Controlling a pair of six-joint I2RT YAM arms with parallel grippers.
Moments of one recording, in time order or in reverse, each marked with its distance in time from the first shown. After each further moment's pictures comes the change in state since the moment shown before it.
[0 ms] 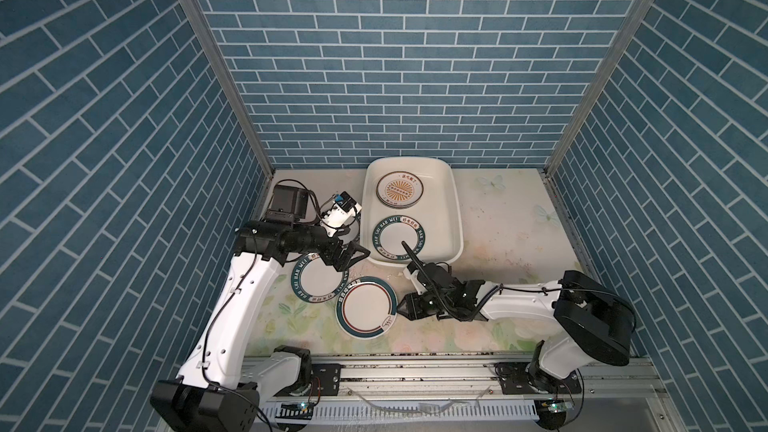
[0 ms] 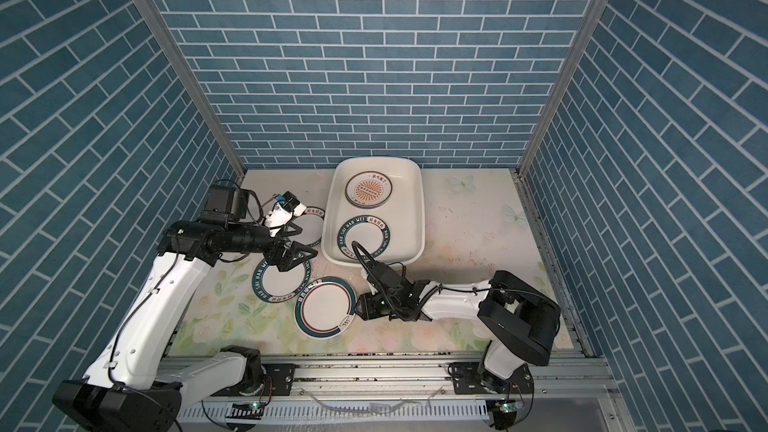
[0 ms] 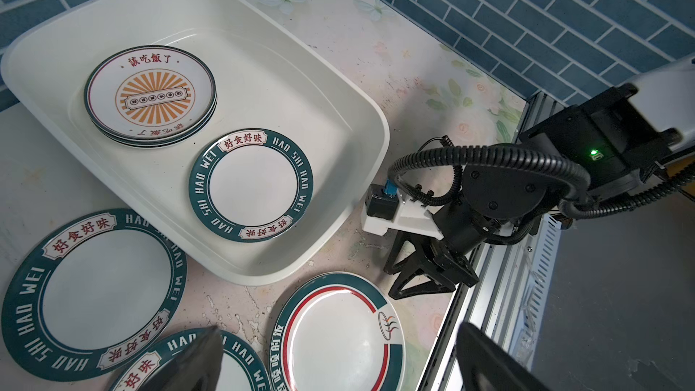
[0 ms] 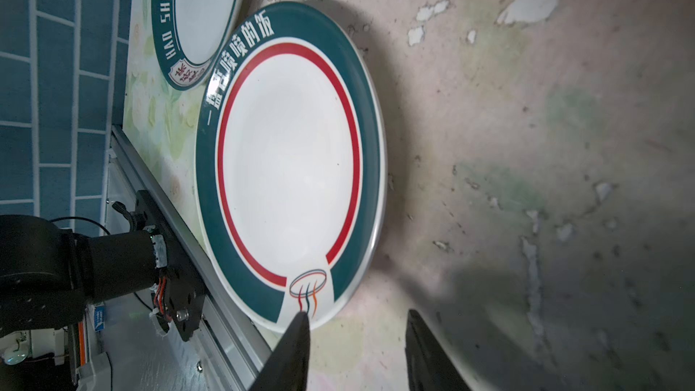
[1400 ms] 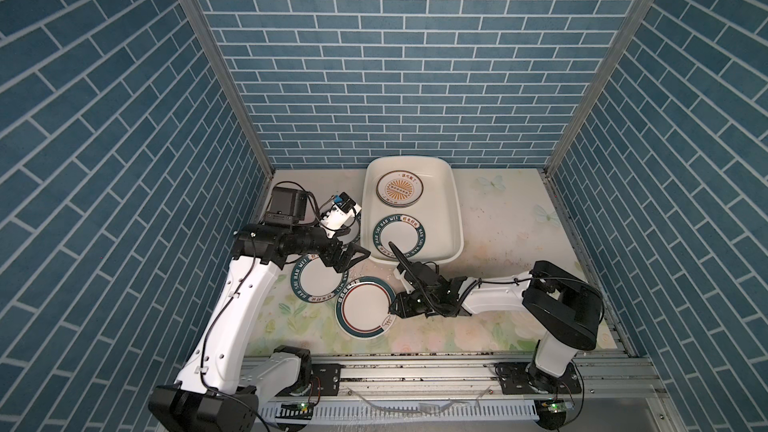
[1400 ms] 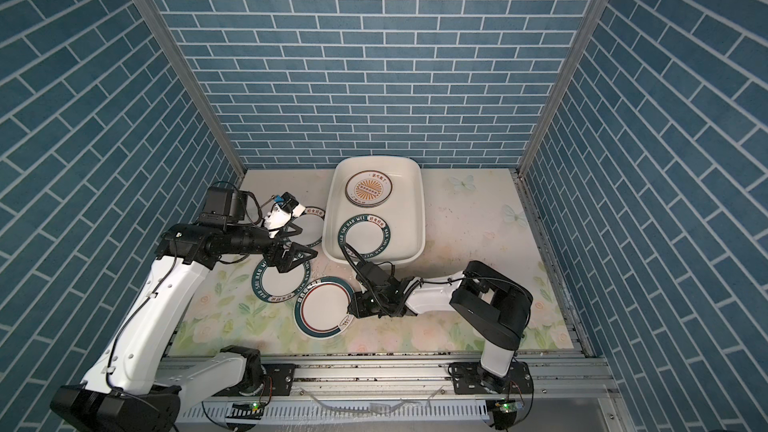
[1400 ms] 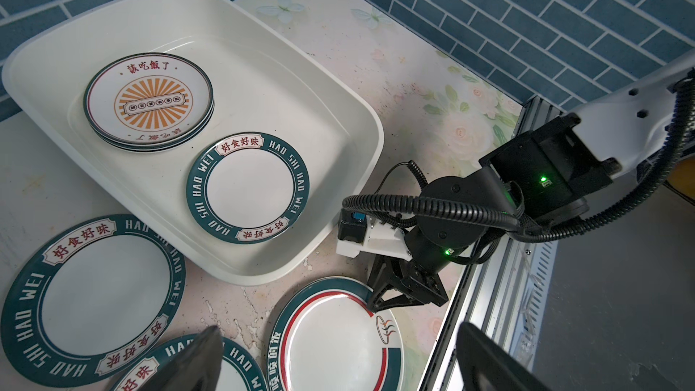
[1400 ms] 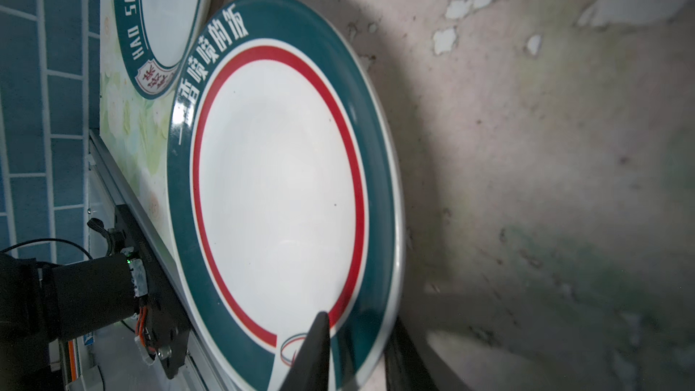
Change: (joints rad) left arm 0.000 -0.018 -0.016 0.018 0.011 -0.007; right arm 0.000 0.159 0.085 0.036 -0.005 0.016
